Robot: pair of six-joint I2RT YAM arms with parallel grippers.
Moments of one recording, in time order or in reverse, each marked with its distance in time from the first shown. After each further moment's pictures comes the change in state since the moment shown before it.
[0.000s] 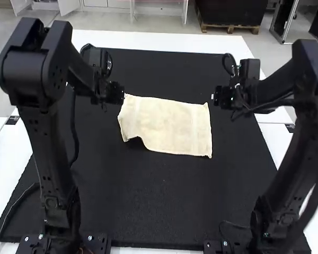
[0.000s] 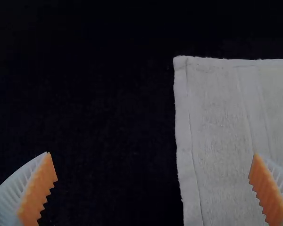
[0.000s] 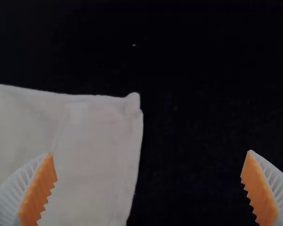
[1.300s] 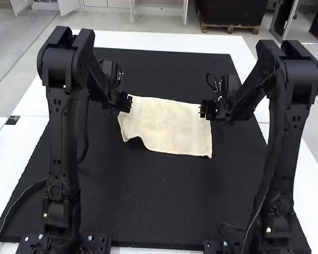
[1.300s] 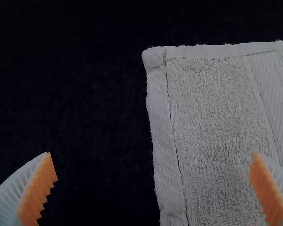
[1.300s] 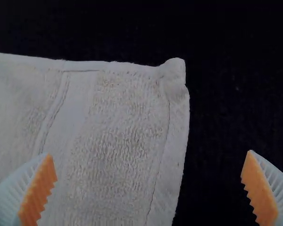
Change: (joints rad) left arm -0.024 0.369 0.229 0.082 0.026 0.084; right arm 0.062 0.367 0.144 0.151 -0.006 0.020
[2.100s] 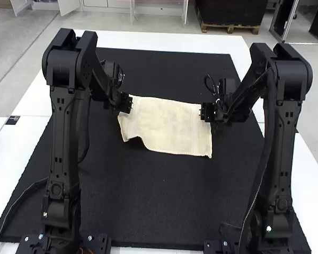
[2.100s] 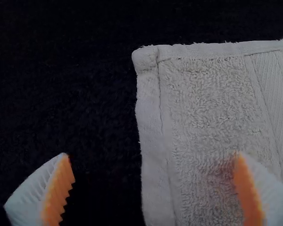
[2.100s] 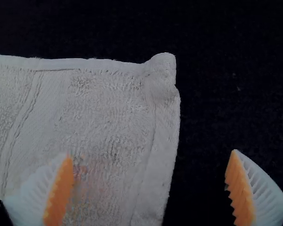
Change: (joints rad) left arm -0.001 0.052 0.050 -0.018 0.018 0.000; right arm -0.006 0.104 0.059 0.023 0.014 -0.004
